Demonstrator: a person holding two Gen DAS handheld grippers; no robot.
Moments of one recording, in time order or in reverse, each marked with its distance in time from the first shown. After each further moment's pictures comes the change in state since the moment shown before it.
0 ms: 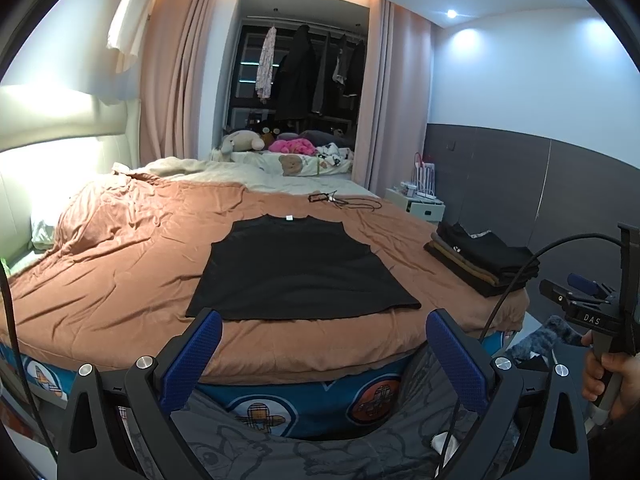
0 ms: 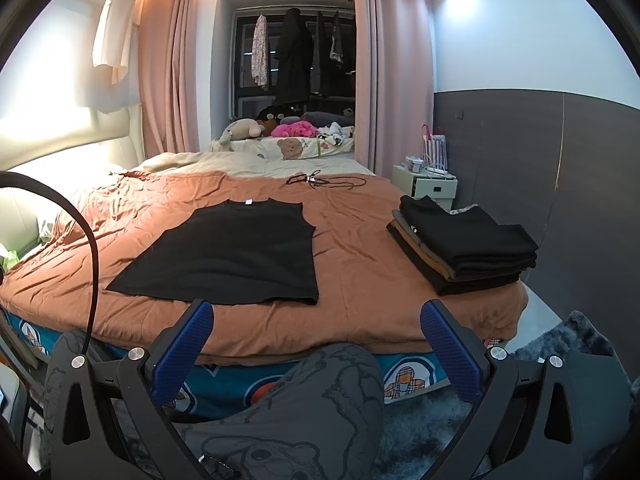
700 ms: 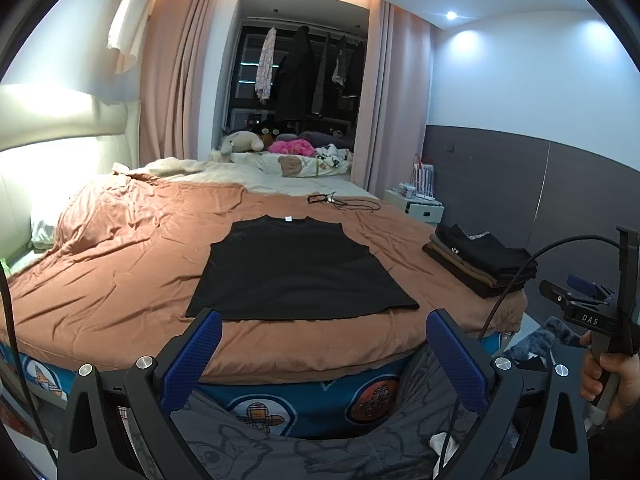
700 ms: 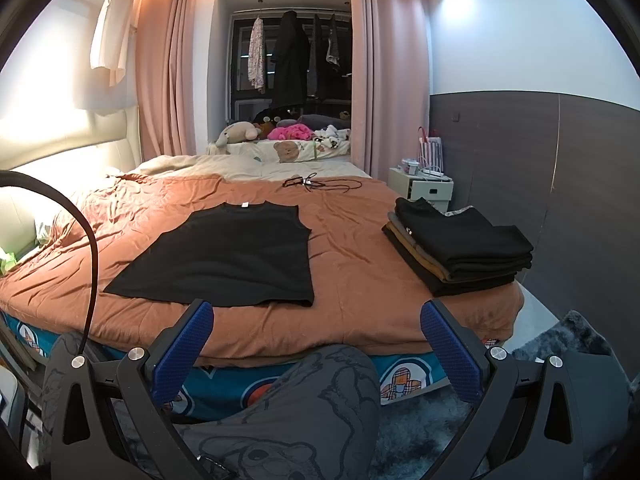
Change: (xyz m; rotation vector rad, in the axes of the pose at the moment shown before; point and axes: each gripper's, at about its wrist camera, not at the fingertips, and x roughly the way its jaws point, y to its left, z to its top) left arm -0.008 -0.003 0.003 -0.001 -0.007 -0.005; right arm 0.002 -0.001 -0.002 0.002 -0.007 -0.012
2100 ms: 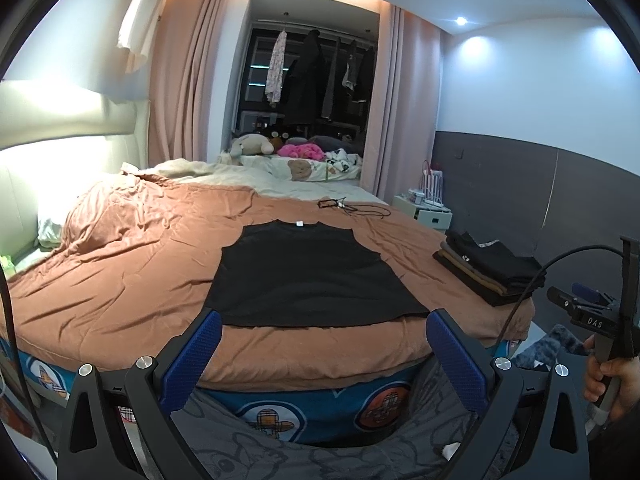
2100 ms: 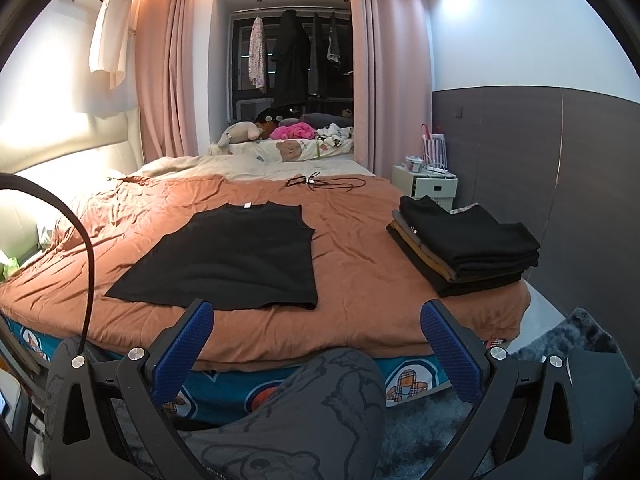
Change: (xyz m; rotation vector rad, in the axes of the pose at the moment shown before) left arm 0.006 0.020 0.006 -0.020 -0.007 0.031; right arm 0.011 -0.003 0.000 0.015 -0.001 0.011
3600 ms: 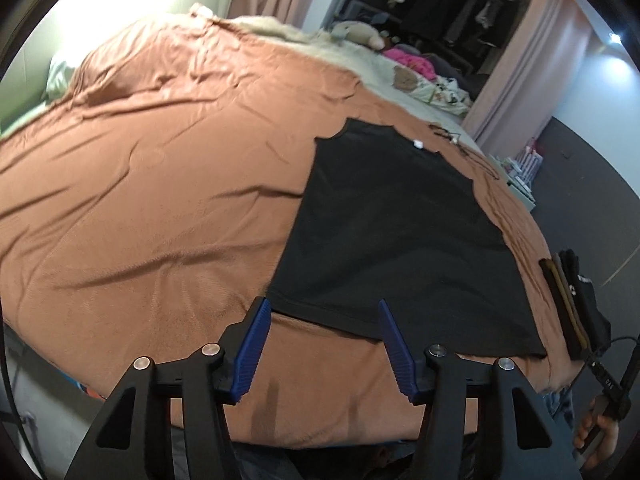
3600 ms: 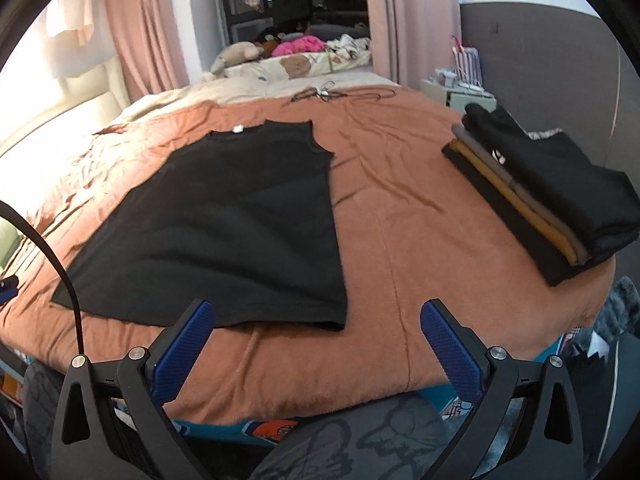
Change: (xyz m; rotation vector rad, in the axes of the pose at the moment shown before) left arm 0.246 0.201 -0.022 -0.396 0.394 0.143; right arm 0.226 -0.025 0.060 0.065 0.319 0.077
